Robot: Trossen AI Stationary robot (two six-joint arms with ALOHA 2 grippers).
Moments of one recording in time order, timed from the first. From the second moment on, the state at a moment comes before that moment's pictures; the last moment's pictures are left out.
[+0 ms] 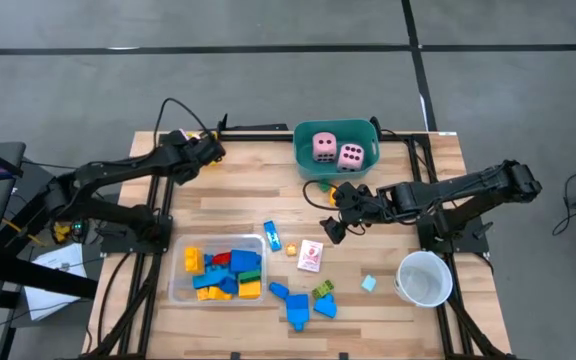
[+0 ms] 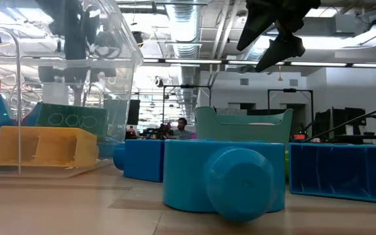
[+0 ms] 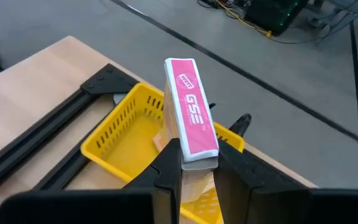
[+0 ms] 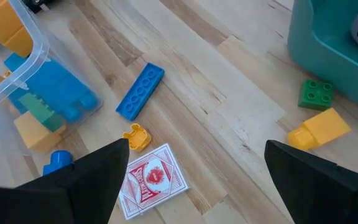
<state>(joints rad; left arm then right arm) 0.57 1.22 0.80 -0.74 -0.97 -1.44 0.16 1.35 1.08 -0.64 0.36 0.78</state>
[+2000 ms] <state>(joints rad) 0.68 1.33 0.80 -0.49 -0.90 -1.25 0.14 1.35 1.08 -0.66 0.30 0.72</state>
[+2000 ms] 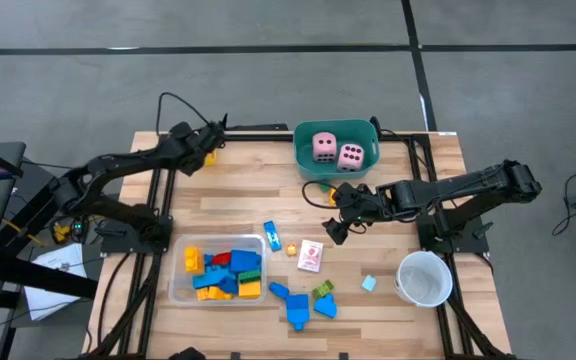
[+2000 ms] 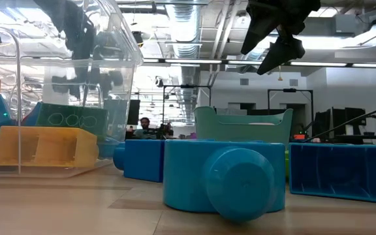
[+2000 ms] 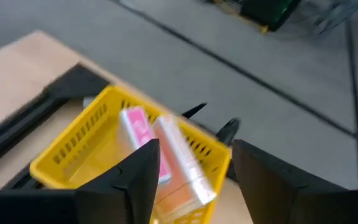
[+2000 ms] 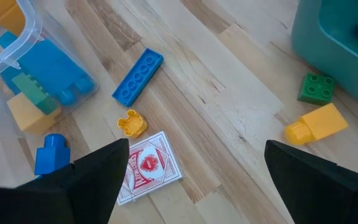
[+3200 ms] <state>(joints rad) 0.16 0.92 0.80 0.31 0.01 -0.47 0.09 1.40 1.08 -0.74 0.23 0.97</state>
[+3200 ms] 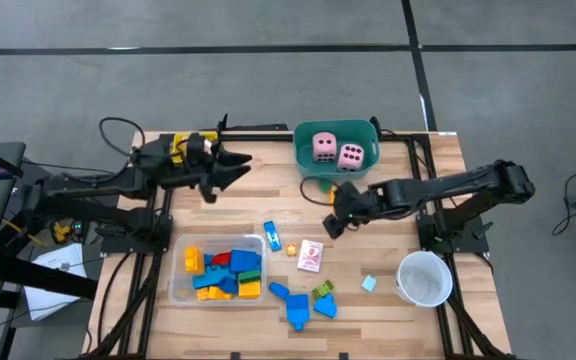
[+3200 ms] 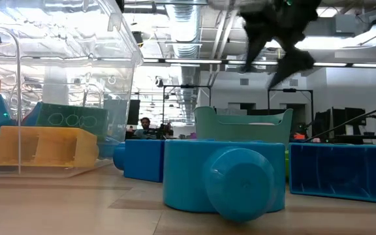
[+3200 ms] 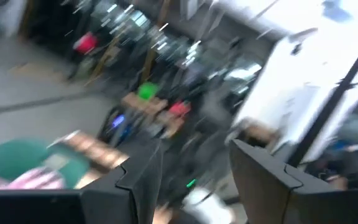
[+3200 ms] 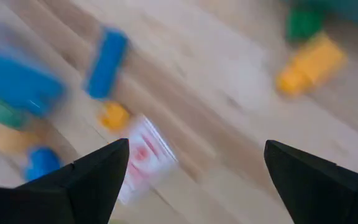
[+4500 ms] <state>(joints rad) 0.00 0.98 0.80 0.68 -0.06 -0.30 0.49 1.82 1.04 -0.89 -0.13 1.12</state>
